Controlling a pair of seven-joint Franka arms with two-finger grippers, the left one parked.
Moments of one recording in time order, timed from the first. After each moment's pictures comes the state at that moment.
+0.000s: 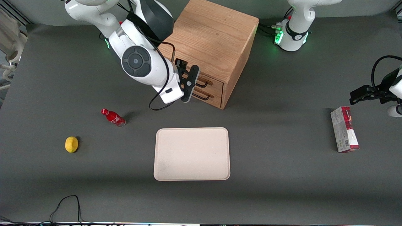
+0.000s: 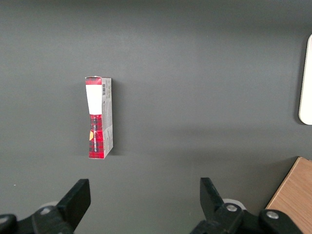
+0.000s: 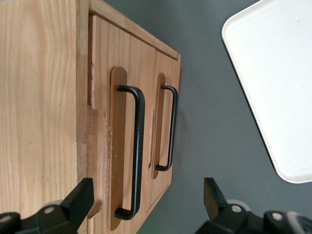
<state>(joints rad) 0.54 0.43 0.10 -1.33 0.29 1.55 -0.54</state>
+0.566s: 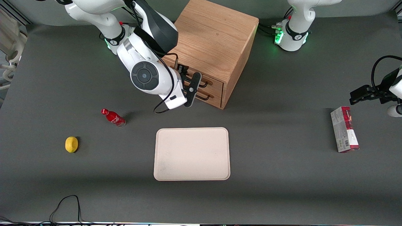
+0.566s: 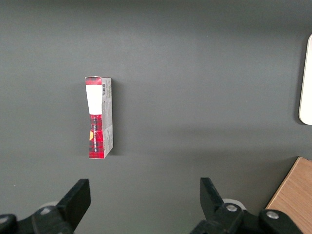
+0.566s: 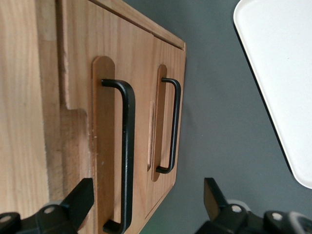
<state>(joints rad) 0.54 0.48 0.10 -1.35 0.30 1.55 -0.55</state>
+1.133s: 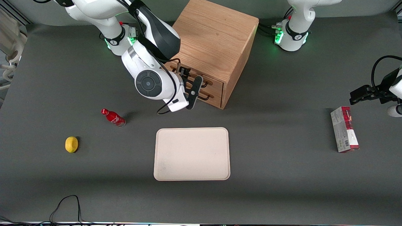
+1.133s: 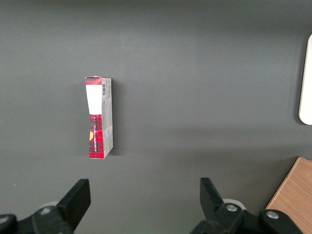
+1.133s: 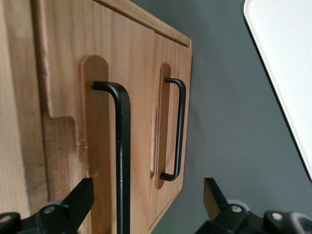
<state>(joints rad) 0.54 0.50 0.10 -1.39 0.34 1.58 -0.56</state>
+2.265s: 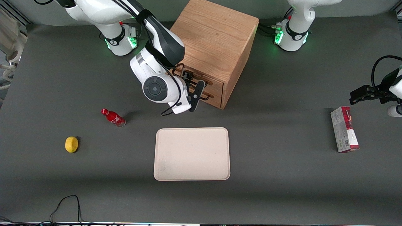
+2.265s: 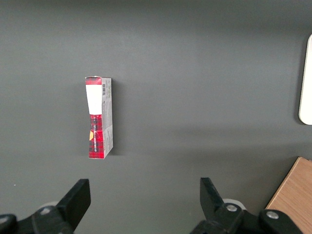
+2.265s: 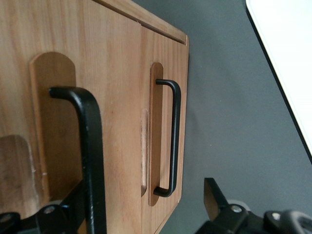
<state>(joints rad) 0.55 0.51 0.11 -1.47 0.34 1.68 -0.56</state>
